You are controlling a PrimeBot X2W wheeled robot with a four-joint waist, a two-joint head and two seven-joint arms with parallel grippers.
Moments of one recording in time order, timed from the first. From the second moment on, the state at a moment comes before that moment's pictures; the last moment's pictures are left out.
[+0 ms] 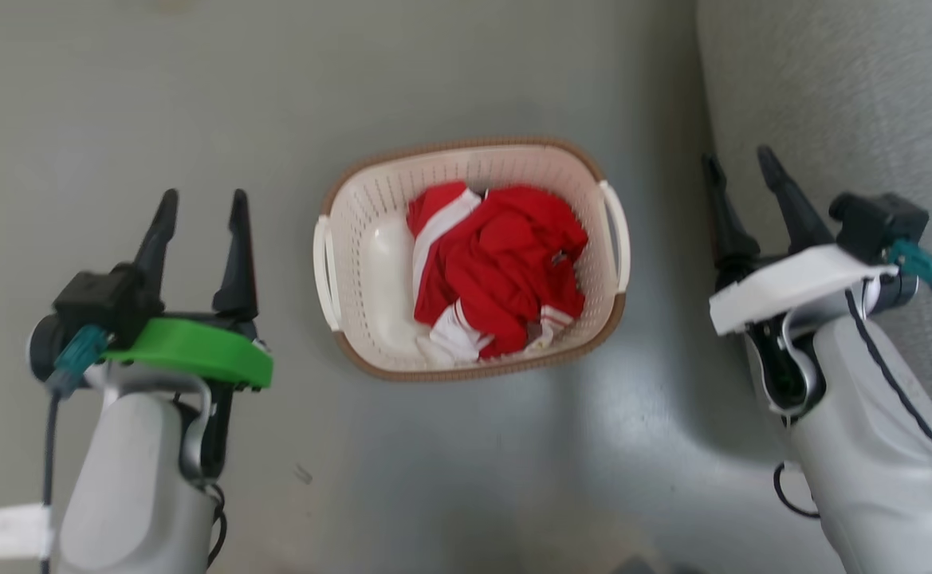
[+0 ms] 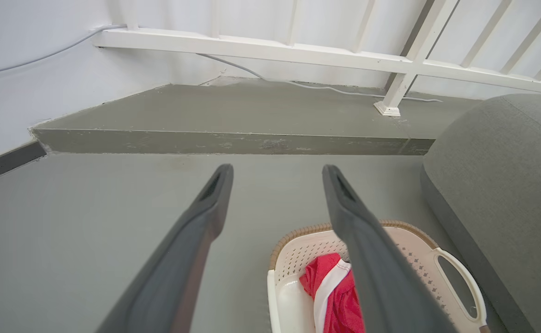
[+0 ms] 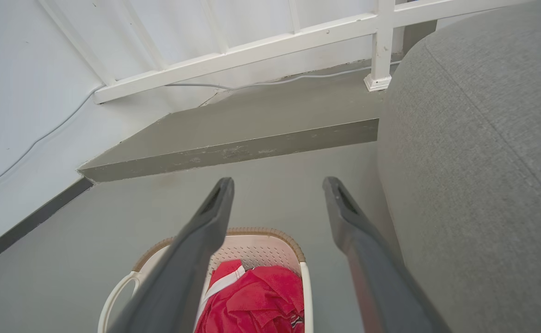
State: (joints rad) left arm -0.37 0.04 -0.11 0.28 -0.29 -0.12 -0.25; right arm -0.43 -0.10 0.17 0.43 0.33 0.11 -0.25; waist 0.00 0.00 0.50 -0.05
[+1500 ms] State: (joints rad) left arm -0.91 0.02 -0.43 0.81 -0.51 -0.13 -0.17; right arm -0.89 -0.08 0.22 0.95 0.32 0.10 -0.18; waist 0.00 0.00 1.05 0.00
